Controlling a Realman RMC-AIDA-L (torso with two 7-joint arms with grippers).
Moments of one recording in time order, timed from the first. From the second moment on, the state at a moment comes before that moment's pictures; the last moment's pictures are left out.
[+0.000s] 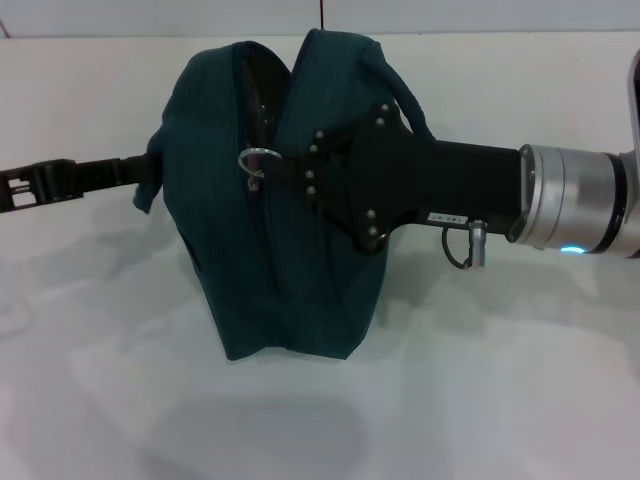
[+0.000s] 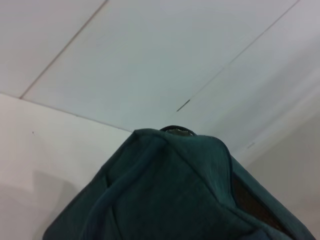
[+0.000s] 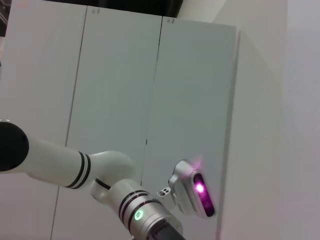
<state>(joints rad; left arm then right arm) -0.36 -2.00 0.64 0.93 1.86 1.78 -2.15 0.53 2.02 -1.76 -0.80 -0.87 -1.31 0.93</state>
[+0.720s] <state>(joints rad) -0.34 -1.96 0.56 0.93 1.84 1.80 -2.15 0.55 2.03 -1.76 -0.80 -0.87 -1.29 0.92</state>
